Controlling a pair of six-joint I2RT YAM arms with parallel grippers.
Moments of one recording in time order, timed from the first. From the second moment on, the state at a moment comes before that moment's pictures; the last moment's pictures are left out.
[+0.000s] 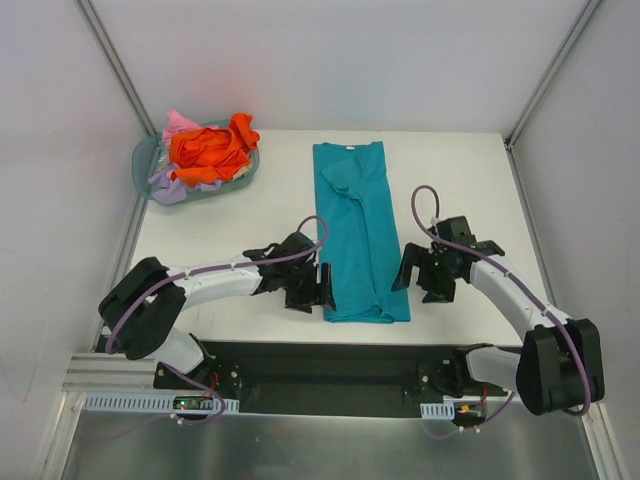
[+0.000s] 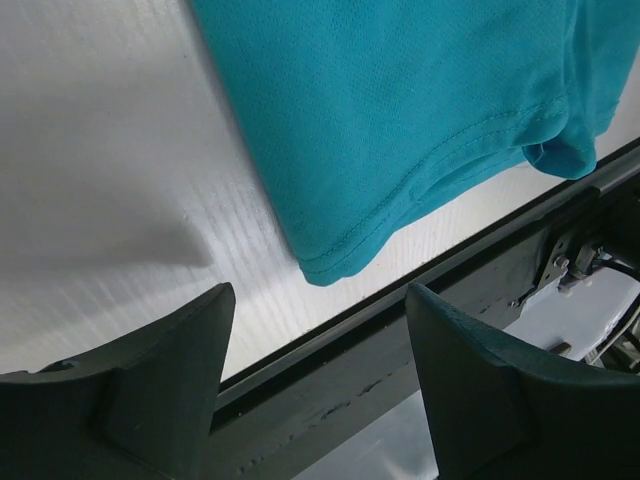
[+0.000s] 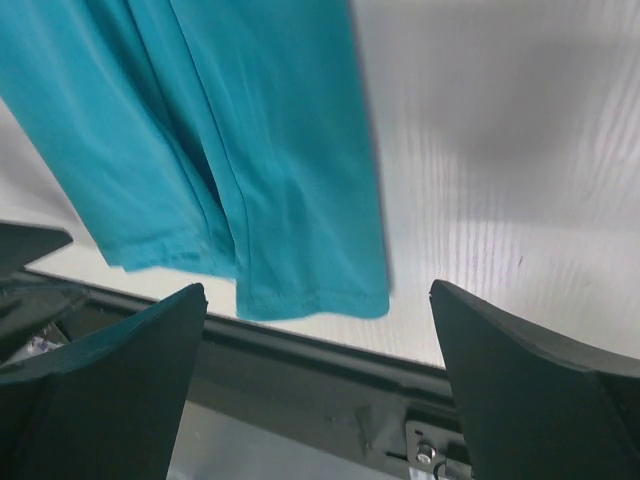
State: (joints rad) left arm -0.82 1.47 0.77 -0.32 0.31 -0.83; right arm 0.25 1.22 0.76 -0.74 -0.28 0.47
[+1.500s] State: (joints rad) left arm -0.83 1.27 0.68 -0.38 0.31 -0.89; right arm 0.40 0.94 0.57 -0.74 -0.48 0.55
